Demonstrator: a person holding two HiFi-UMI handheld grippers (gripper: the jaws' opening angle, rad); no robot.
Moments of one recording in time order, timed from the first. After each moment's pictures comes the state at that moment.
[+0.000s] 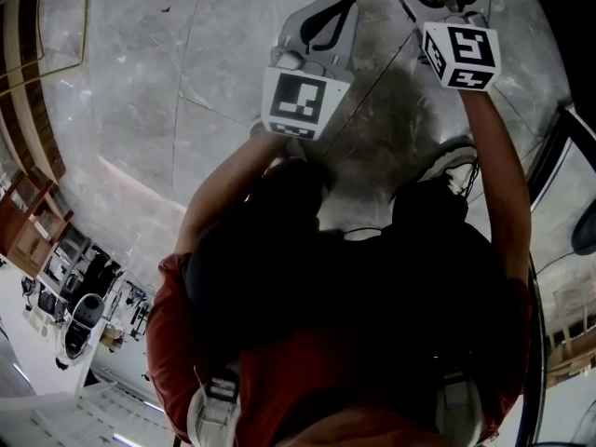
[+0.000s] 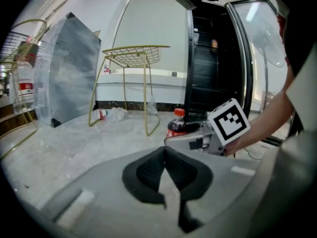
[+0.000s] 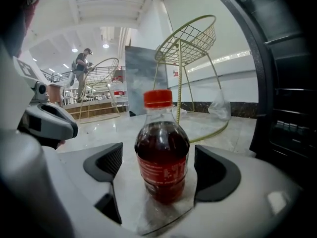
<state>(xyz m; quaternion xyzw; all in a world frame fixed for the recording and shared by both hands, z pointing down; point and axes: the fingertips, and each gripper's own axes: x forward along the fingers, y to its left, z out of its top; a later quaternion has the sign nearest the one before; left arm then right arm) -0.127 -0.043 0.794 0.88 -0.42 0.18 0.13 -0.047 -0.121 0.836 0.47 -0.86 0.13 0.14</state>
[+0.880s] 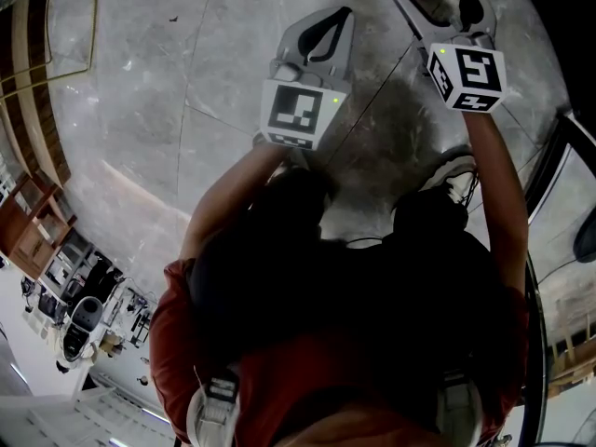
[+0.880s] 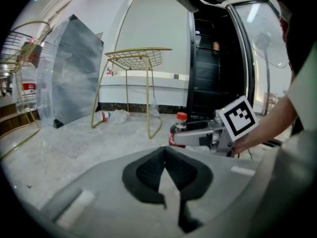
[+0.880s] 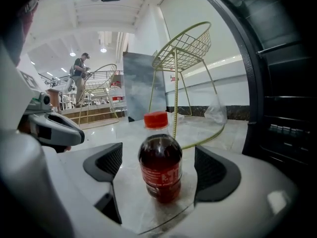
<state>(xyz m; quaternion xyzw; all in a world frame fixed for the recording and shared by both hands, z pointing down) -0.131 -0.044 0.786 0.88 -0.43 0.17 0.13 -0.036 -0.112 0.814 0.48 -0.86 0.13 0.12</state>
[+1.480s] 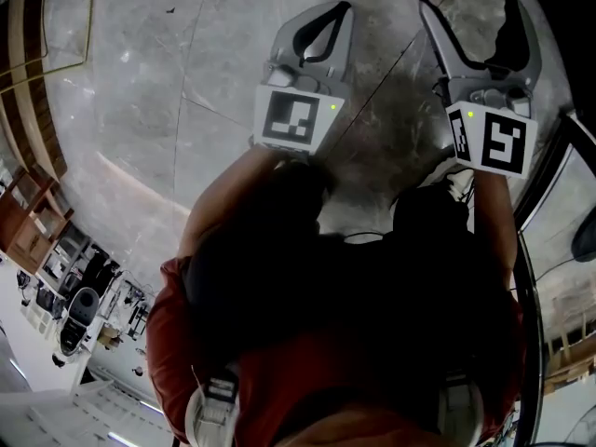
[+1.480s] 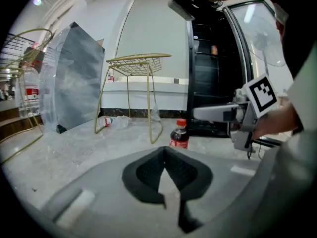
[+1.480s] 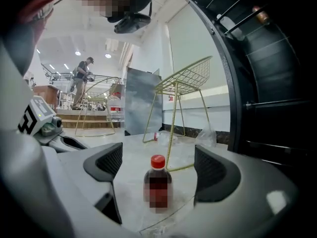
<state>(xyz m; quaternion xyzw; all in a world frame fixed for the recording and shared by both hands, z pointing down) -0.137 -0.043 0.767 0.88 -0.45 0.14 0.11 -0.020 -0.077 0.719 0.52 -0.85 0.05 0.08</state>
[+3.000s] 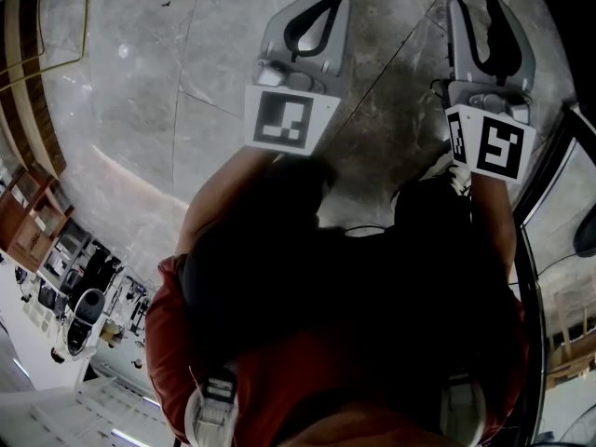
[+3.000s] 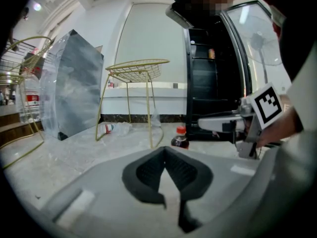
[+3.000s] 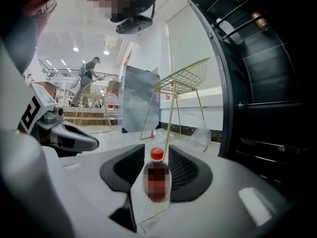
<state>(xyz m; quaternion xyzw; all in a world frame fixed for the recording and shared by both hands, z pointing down) -0.137 -0.040 0.746 0.88 -0.45 0.13 0.09 -0.011 -0.057 0.725 0.54 -0.84 0.04 0.09</state>
